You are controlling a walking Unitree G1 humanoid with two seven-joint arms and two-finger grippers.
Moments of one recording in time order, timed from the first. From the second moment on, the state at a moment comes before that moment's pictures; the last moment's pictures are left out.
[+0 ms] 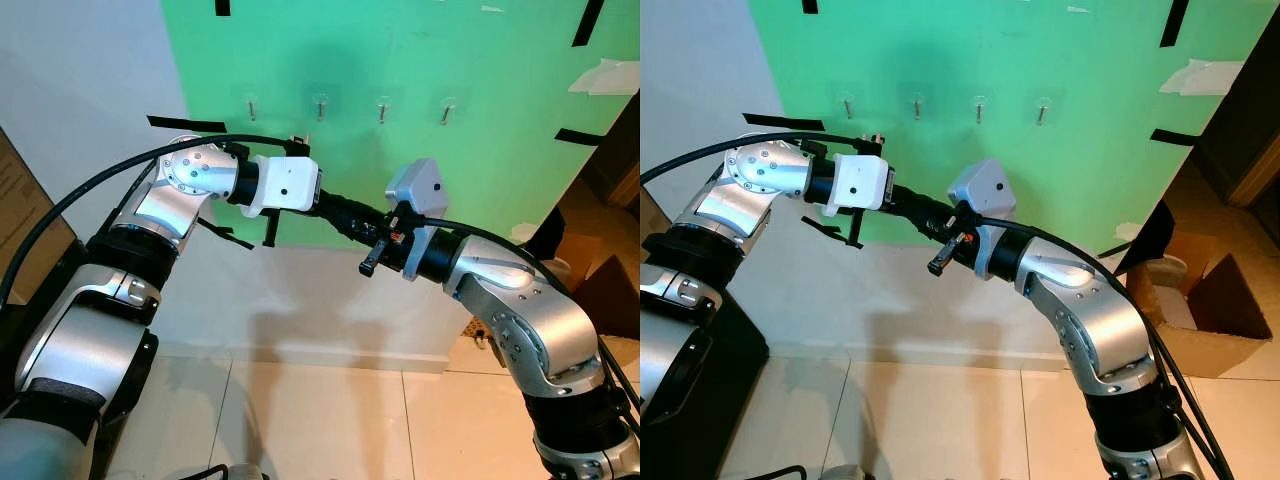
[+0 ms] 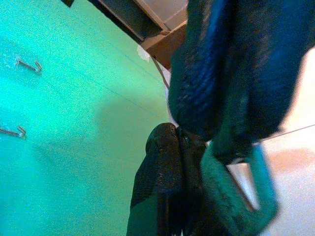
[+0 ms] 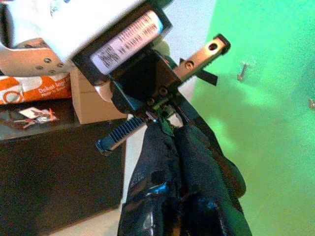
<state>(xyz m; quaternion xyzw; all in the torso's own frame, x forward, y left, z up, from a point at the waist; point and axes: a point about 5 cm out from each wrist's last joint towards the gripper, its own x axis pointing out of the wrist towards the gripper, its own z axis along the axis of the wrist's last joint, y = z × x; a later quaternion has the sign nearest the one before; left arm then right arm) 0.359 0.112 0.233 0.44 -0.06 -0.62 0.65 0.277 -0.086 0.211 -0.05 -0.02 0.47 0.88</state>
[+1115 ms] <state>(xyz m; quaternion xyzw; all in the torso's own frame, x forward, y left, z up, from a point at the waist) 0.357 0.116 0.222 0.41 -0.03 -0.62 0.67 0.270 -0.081 0.213 -0.04 -0.03 0.49 0.87</state>
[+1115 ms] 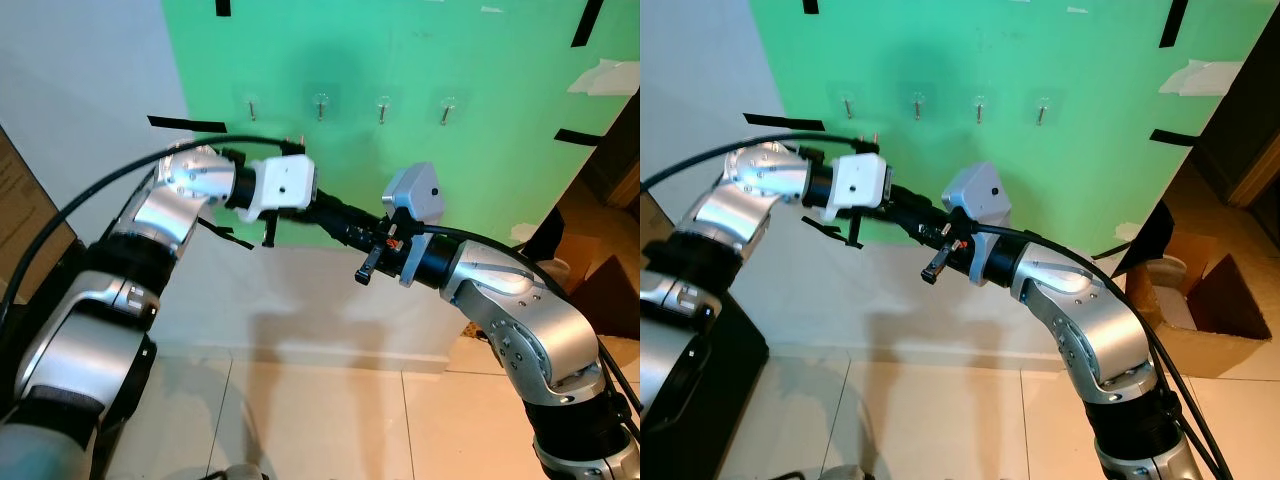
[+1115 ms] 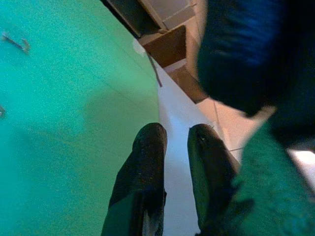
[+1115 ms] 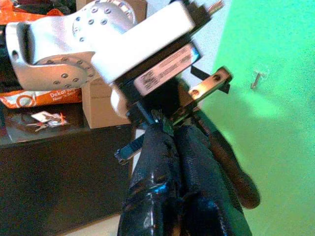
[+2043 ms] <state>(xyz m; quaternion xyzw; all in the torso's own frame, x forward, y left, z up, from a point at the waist) 0.316 0.195 0.177 0.29 0.02 -0.45 0.84 0.278 -0.093 0.200 -0.04 -0.01 0.41 0.91</state>
